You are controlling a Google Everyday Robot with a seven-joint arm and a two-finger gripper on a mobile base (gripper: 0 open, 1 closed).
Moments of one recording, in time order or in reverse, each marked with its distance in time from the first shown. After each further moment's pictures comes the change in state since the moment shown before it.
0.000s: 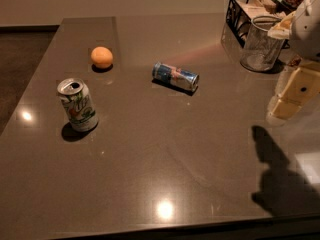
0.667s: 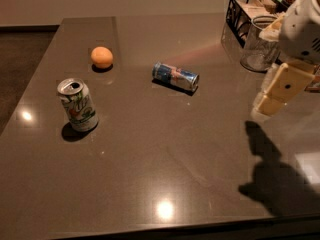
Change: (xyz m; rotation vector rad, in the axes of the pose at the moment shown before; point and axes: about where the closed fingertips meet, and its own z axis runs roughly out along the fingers) arm -0.012 -0.006 0.012 -0.016 -0.062 0.057
